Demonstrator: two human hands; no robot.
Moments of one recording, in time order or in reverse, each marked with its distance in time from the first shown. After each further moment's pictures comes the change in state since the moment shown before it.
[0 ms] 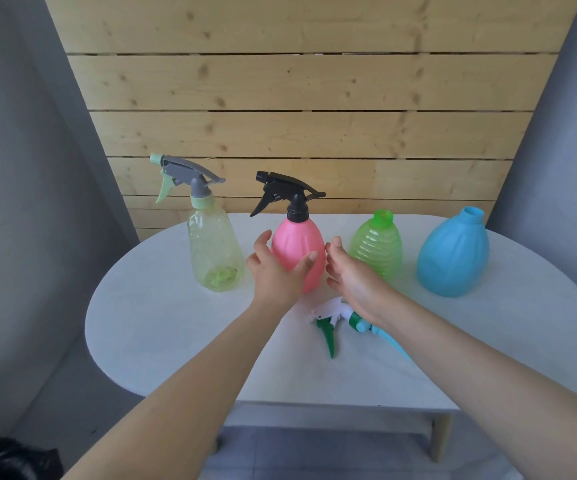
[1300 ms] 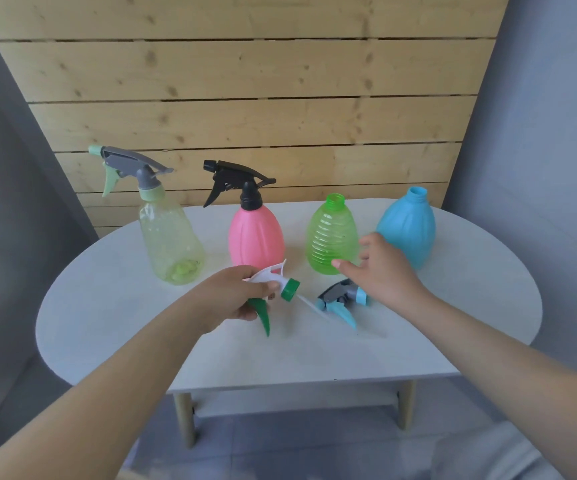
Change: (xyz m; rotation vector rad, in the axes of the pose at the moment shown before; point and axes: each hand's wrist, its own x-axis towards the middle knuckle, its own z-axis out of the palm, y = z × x) left_hand -0.018 0.003 -0.034 0.147 -0.608 -0.199; right_hand -0.047 0.024 -0.073 -0.627 0.450 -0.227
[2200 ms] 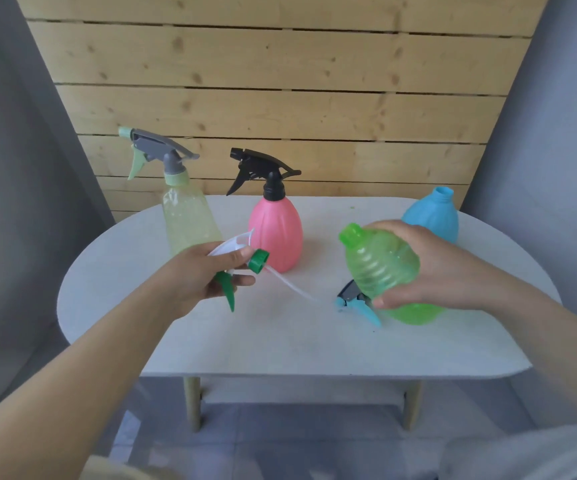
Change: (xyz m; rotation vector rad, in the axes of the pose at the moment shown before) left_hand -0.035 -0.003 -0.042 -0.292 0.129 0.064; right_hand -0.026 -0.015 -0.064 -0.042 -0.375 -0.259
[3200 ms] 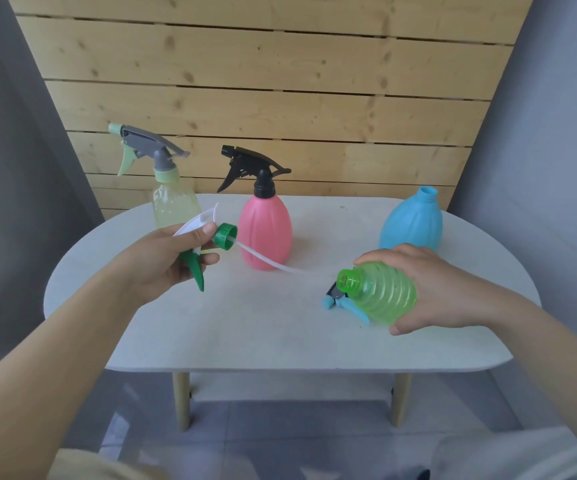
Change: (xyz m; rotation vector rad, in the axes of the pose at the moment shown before) left_hand -0.002 0.008 -0.025 -0.202 0.024 0.047; right_hand -0.018 0.015 0.002 -0.283 -0.142 -0.001
